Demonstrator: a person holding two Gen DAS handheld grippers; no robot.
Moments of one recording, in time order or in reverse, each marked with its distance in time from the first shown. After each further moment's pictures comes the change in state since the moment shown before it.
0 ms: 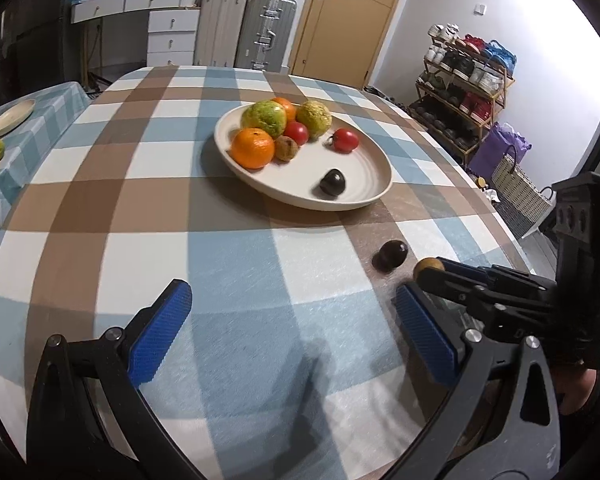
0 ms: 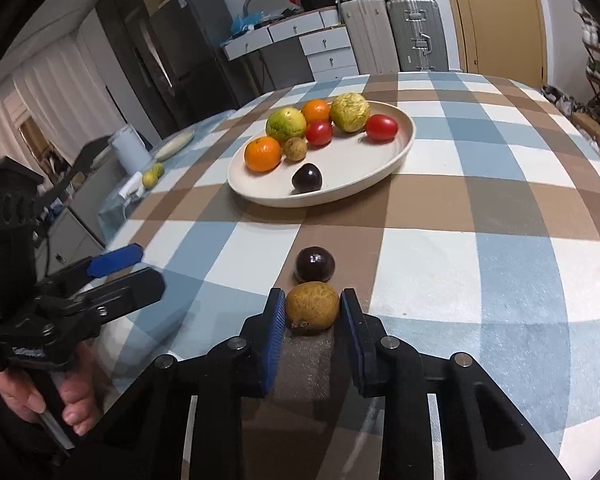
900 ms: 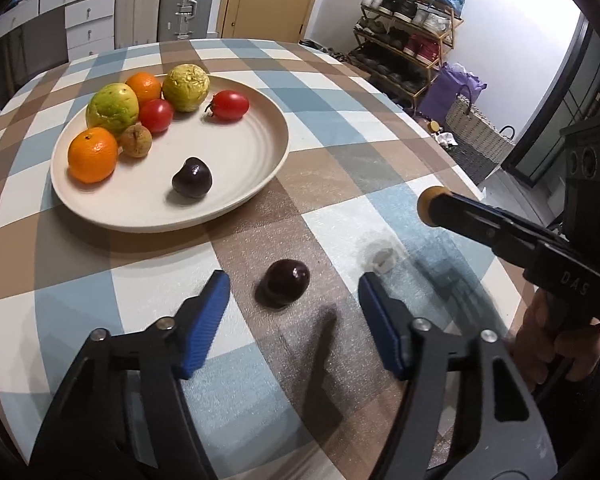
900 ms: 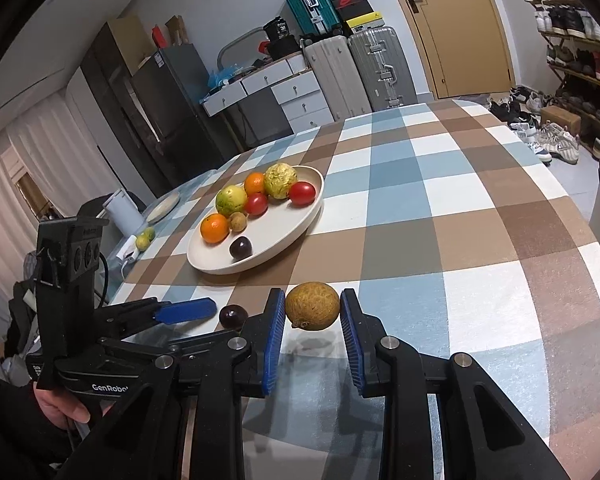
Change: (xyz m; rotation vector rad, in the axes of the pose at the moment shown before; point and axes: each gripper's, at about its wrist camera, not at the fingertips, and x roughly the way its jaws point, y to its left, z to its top) left arm 0.082 -0.082 0.024 0.167 0.160 -0.167; right arm -0.053 -0.073 0.013 0.110 -0.165 0.000
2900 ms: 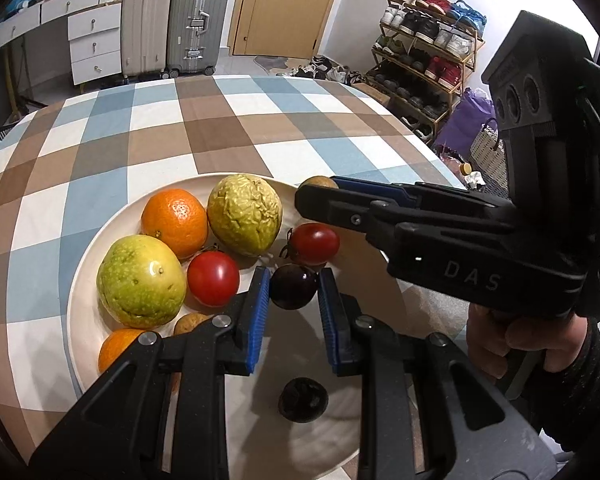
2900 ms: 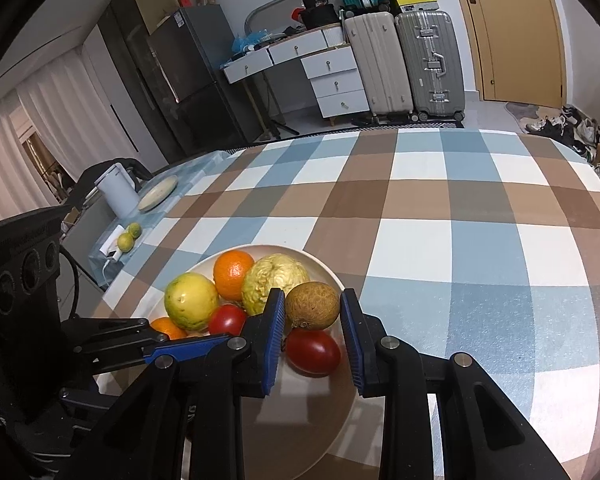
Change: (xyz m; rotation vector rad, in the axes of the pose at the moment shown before) left arm 0.052 0.077 0.127 -0.012 -0.048 0.029; right arm 0.174 0.012 0.139 -0.136 0.116 0.056
